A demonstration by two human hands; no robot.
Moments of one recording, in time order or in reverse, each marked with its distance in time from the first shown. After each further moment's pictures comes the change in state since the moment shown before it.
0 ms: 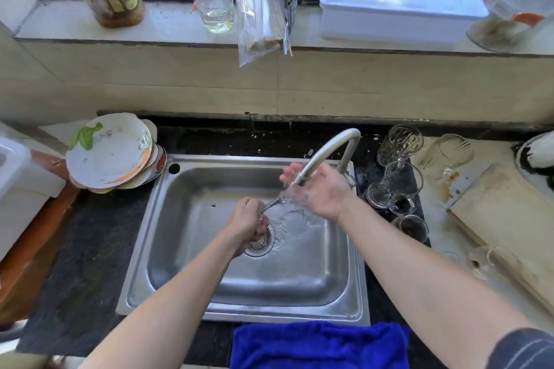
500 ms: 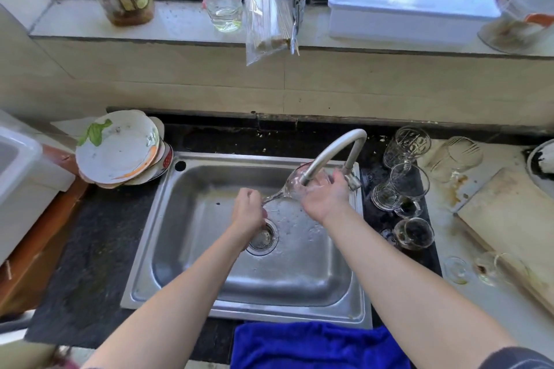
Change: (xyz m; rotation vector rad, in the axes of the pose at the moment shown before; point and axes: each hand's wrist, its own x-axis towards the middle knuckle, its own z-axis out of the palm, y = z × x) left_hand 0.000 0.005 0.004 0.097 0.170 0.146; right_hand 0.005 0.020 0.019 0.522 0.122 -0.062
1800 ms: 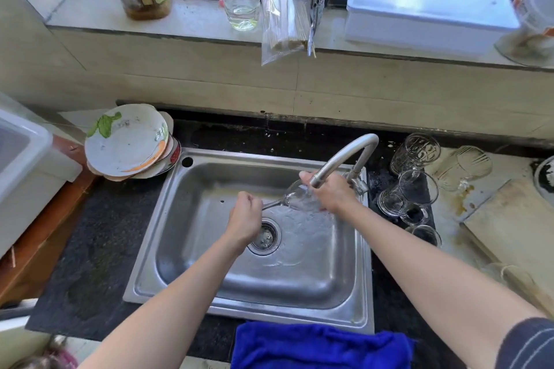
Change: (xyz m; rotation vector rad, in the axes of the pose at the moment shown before) left_hand 0.004 -0.017 -0.017 0.185 0.005 0.060; right_hand 0.009 -0.019 -0.009 -1.778 0.024 -0.432
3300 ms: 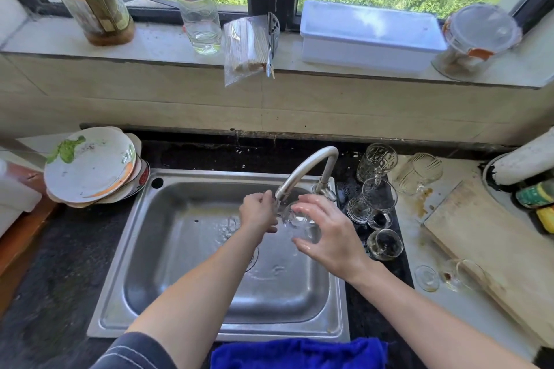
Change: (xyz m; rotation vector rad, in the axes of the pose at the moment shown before) left_hand 0.014 0.055 0.071 -0.141 0.007 -0.038; right_hand -0.093 0.026 -0.028 -0.343 0.294 -0.681
